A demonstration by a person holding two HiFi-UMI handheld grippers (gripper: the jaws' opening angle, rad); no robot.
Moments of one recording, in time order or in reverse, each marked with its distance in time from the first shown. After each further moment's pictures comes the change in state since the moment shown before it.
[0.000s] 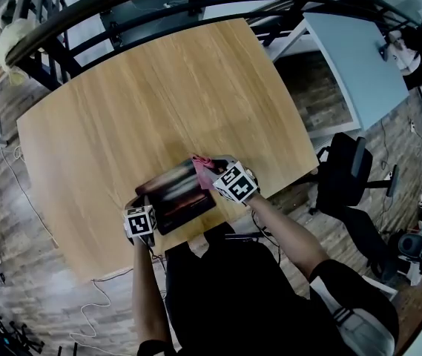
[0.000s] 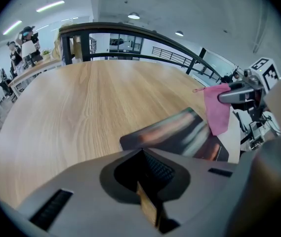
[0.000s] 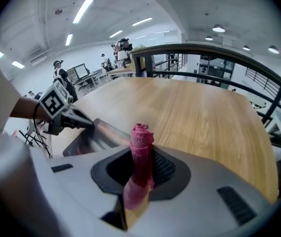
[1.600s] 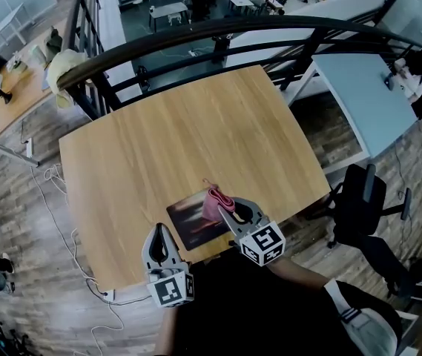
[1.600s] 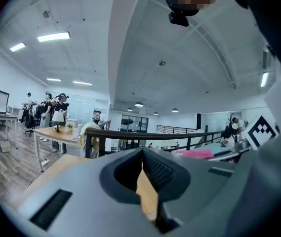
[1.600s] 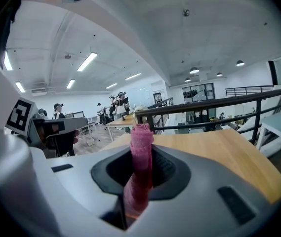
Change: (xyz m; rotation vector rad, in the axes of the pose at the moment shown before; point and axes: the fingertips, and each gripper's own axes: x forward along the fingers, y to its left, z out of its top) left arm -0.328 -0.074 0.123 -0.003 -1.003 0.116; right arm -0.177 0.121 0.130 0.127 -0.633 -0.070
